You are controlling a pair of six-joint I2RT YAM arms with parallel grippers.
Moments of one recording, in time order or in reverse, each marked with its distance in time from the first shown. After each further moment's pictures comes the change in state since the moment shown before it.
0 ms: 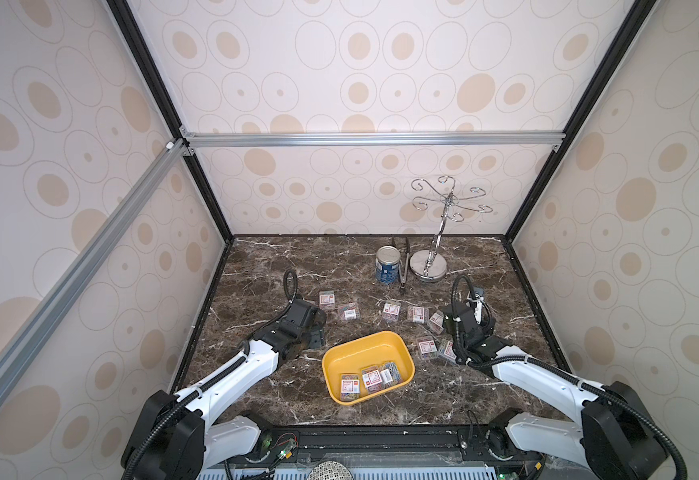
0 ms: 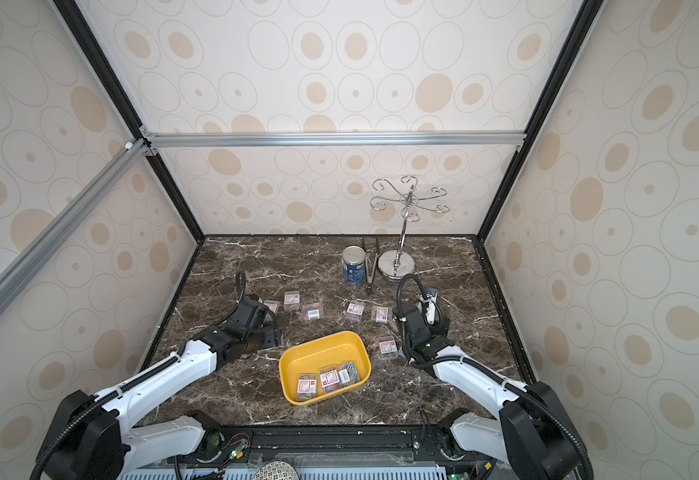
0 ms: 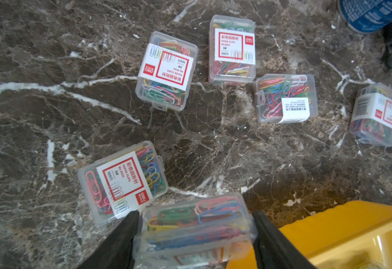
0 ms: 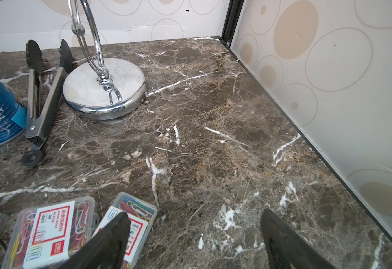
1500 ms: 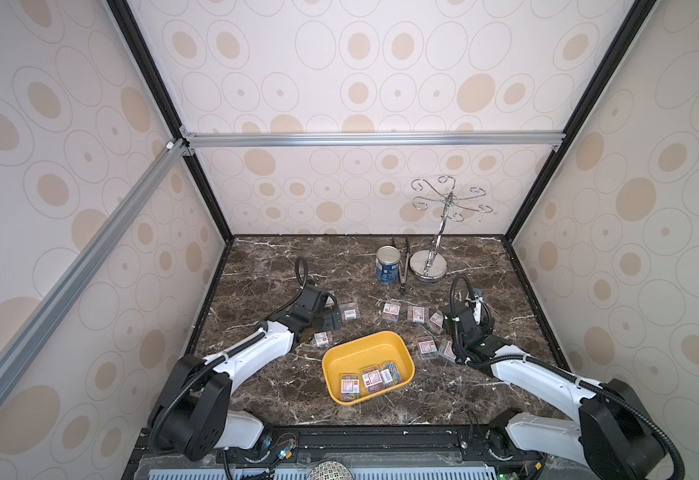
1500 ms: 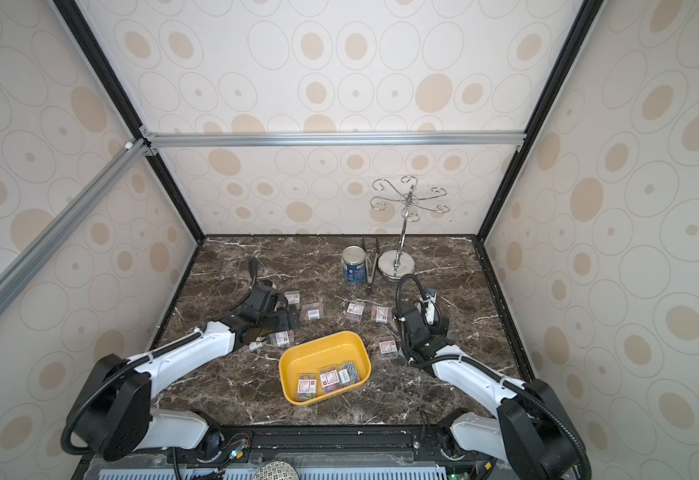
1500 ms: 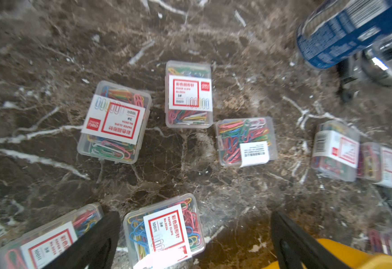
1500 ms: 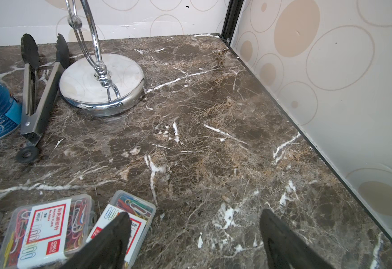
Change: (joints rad) left arm 0.000 0.143 0.114 0.140 0.035 0.026; right arm 0.000 0.014 0.000 -0.001 0.001 0.000
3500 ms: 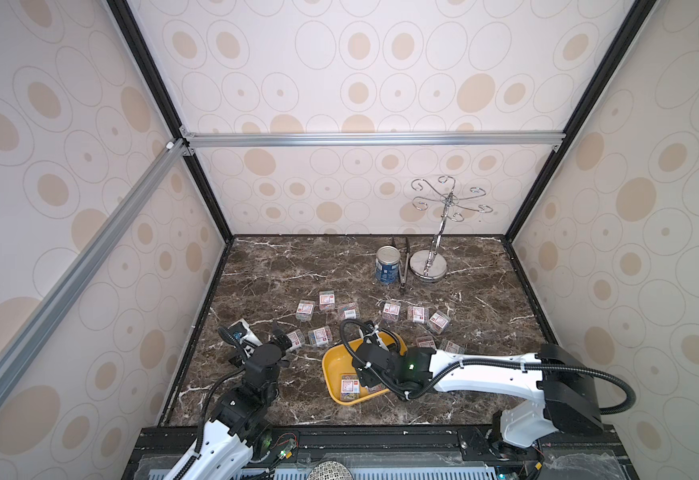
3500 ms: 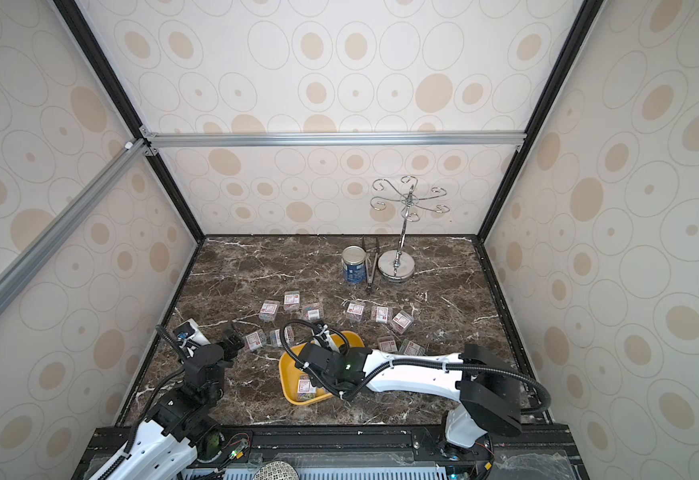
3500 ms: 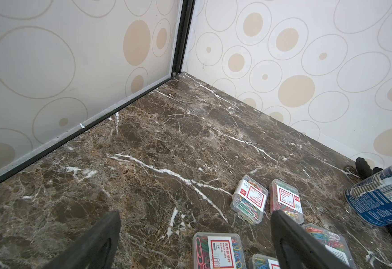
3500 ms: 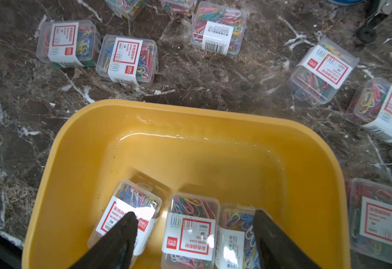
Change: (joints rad) left arm 0.004 -0.912 -0.546 0.081 -0.647 -0.036; right arm 0.740 0.385 0.507 -0.426 -0.384 0.226
